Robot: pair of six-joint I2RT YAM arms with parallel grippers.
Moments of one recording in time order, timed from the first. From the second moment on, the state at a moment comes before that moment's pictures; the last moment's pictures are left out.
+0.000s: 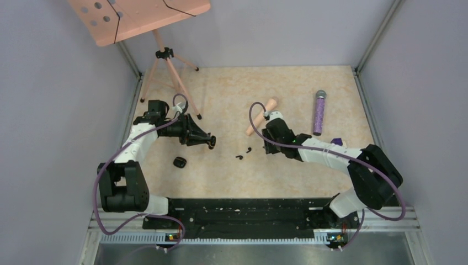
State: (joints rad) left arm 0.04 1.42 0.99 -0.71 1.09 -0.50; right arm 0.72 1.47 0.80 -0.16 0.23 0.35
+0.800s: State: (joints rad) left arm 0.04 1.42 0.97 -0.70 1.09 -0.50; right arm 0.58 1.50 0.83 -0.15 0.28 0.34
